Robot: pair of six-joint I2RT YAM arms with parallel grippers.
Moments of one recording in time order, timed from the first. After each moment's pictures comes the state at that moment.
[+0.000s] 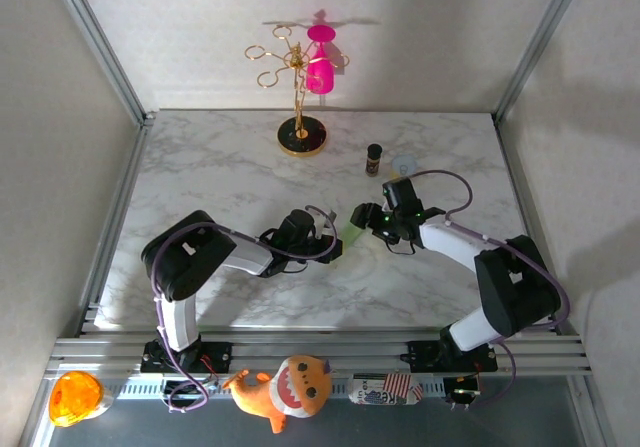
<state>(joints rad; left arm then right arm) -0.76 1.89 0.74 0.56 0.35 -0.67 0.46 1.52 0.79 -0.20 -0.24 0.78</state>
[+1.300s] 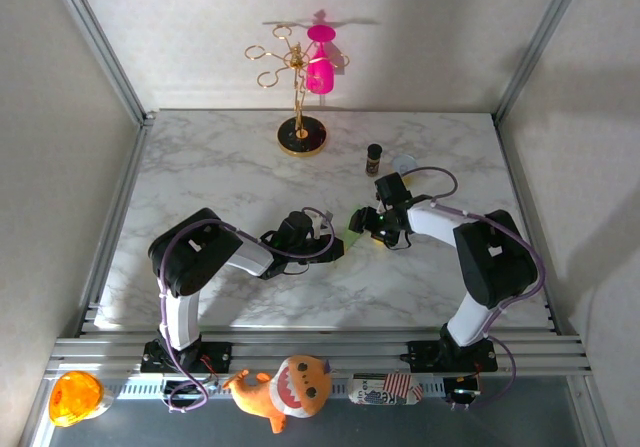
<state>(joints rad) -0.75 1.93 0.72 0.64 0.39 -0.85 0.45 1.72 0.92 -0.37 -0.26 0.69</state>
